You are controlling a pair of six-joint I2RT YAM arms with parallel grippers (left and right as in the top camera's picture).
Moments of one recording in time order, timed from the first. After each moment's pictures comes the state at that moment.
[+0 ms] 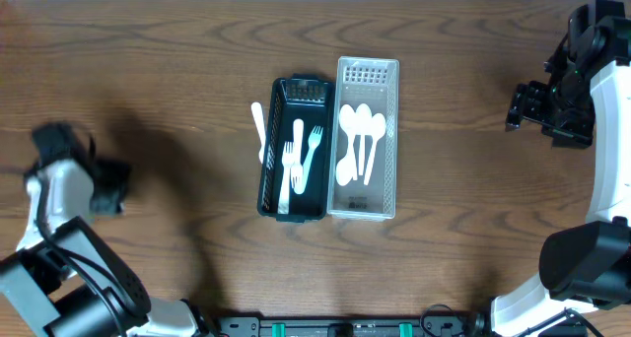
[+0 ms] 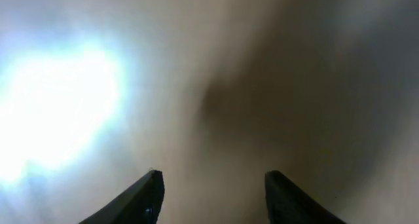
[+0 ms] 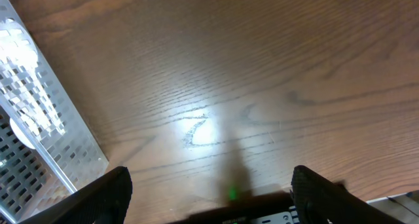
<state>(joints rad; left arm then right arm) 0.53 1.66 1.05 -0.71 0.04 -0.78 -0.18 1.80 1.87 -1.62 0.00 0.20</state>
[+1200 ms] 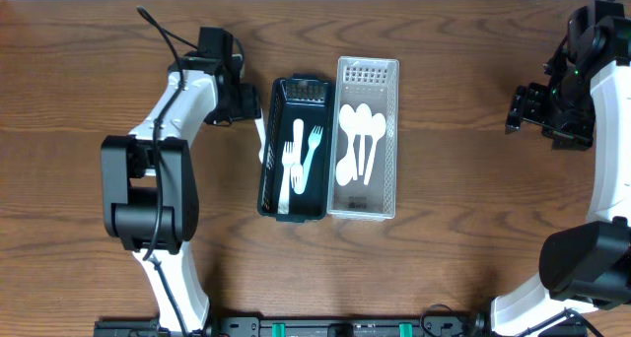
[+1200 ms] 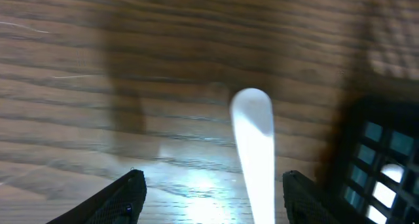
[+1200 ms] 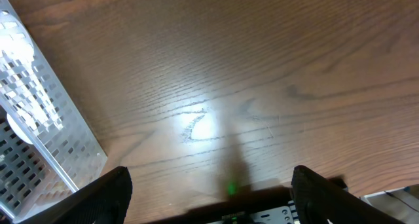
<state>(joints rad) -0.10 2.08 1.52 -0.74 0.10 -0.17 -0.18 1.80 1.87 -1.63 0.00 0.20</state>
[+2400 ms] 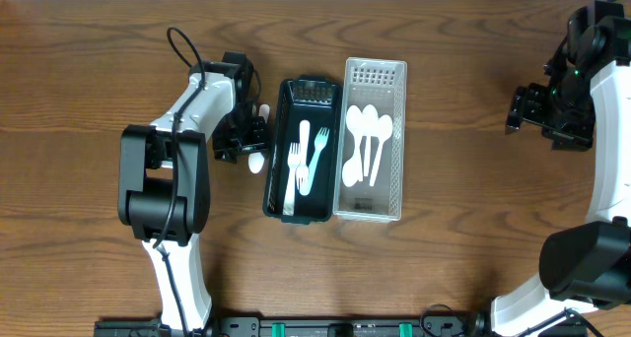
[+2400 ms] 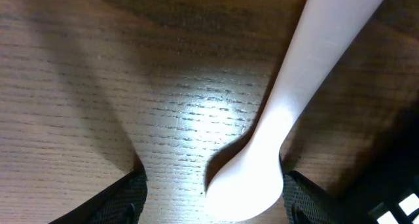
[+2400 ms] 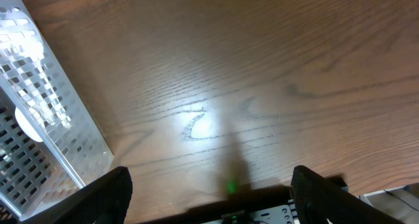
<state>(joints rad) -0.15 2.15 1.52 -1.08 0.12 -0.26 -0.18 1.80 1.87 -1.64 0.00 0.20</state>
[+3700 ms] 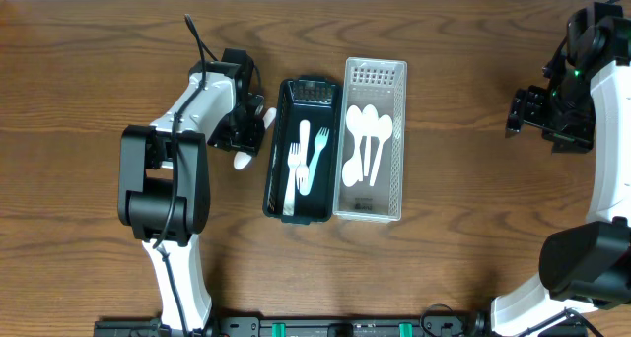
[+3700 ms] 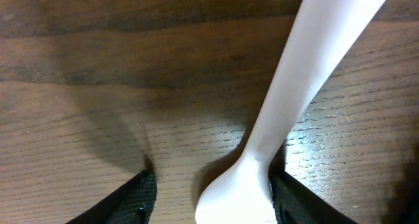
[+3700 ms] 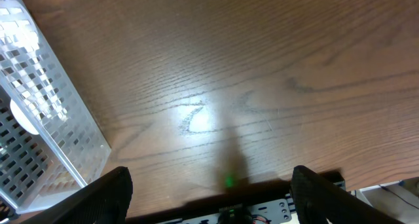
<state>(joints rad) -0.15 2.15 1.52 -1.03 -0.02 0.10 -0.18 1.80 1.87 -1.66 0.00 0.19</state>
